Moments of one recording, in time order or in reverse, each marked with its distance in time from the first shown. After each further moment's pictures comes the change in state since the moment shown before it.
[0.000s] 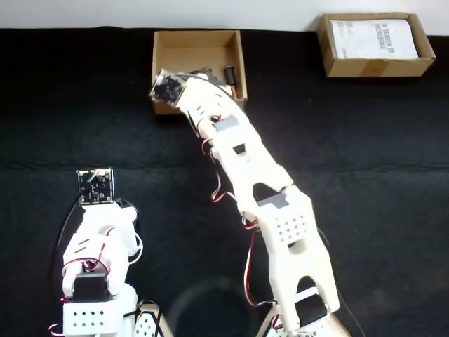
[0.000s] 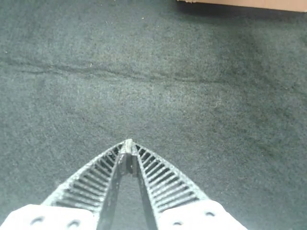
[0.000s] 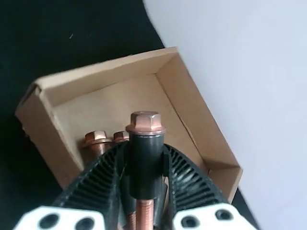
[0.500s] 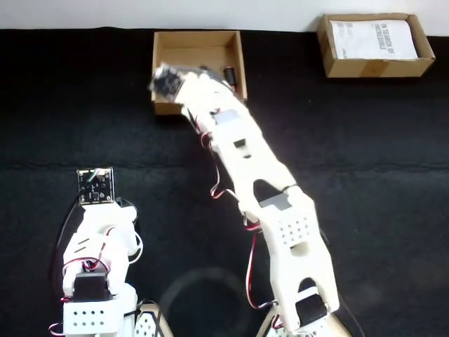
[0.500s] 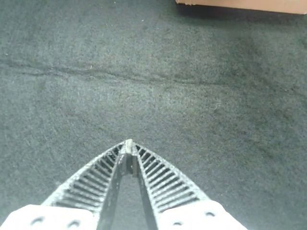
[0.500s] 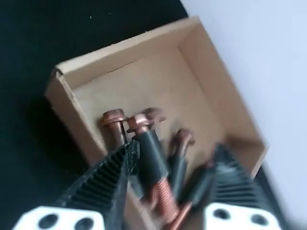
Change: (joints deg) left arm 0.0 0.0 0.0 -0.4 0.0; right arm 0.0 -5.7 -2.6 20.9 -9.8
